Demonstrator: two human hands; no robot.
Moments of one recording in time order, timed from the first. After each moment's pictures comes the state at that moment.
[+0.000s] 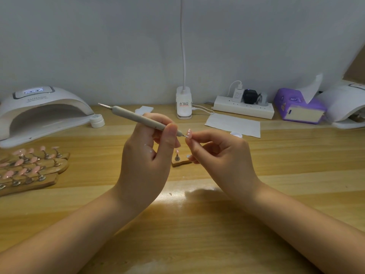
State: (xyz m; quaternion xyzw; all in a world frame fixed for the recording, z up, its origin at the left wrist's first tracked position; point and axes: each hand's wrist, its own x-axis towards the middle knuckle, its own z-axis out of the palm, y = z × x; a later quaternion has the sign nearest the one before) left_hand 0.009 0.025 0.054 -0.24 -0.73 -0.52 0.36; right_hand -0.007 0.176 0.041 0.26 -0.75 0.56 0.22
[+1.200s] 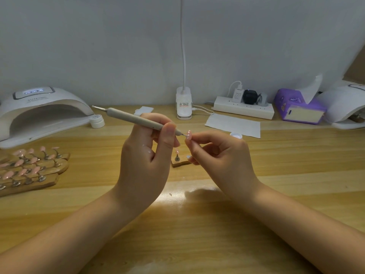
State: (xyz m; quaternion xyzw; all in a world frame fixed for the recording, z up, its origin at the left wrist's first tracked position) left_hand 0.010 0.025 0.055 -0.24 -0.72 -0.53 0.38; right_hand -0.007 0.176 0.040 0.26 -0.75 0.56 0.23
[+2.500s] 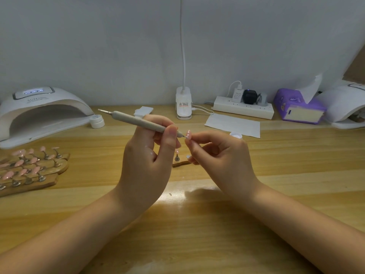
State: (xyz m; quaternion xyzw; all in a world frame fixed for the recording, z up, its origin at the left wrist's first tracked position) left_hand 0.010 0.027 0.053 -0.24 -0.73 -0.52 0.37; right_hand -0.009 0.176 0.039 0.26 -0.76 0.56 0.22
